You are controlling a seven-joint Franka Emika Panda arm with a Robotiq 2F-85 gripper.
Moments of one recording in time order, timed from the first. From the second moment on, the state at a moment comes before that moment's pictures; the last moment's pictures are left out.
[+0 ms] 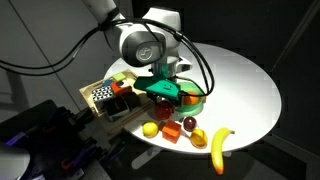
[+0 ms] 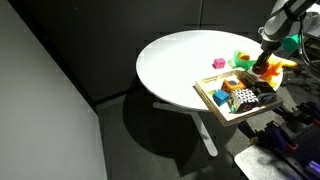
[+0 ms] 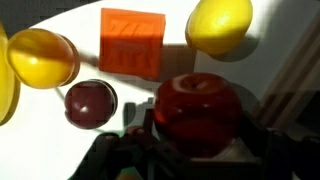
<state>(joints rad) -0.29 0.43 -0.08 -2.28 -0.08 2.66 -0.57</state>
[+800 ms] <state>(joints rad) -0.23 0.33 -0.12 -2.17 -0.08 2.35 -0.32</state>
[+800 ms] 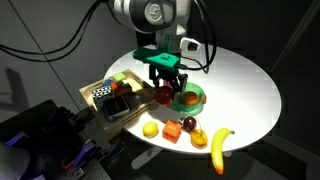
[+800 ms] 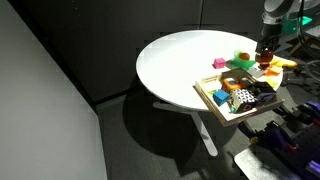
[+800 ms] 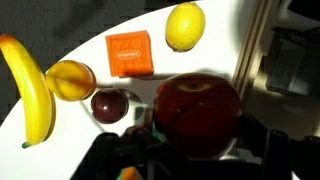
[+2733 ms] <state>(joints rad) -0.21 0.51 -0.12 -1.90 -0.01 2.30 -0.24</state>
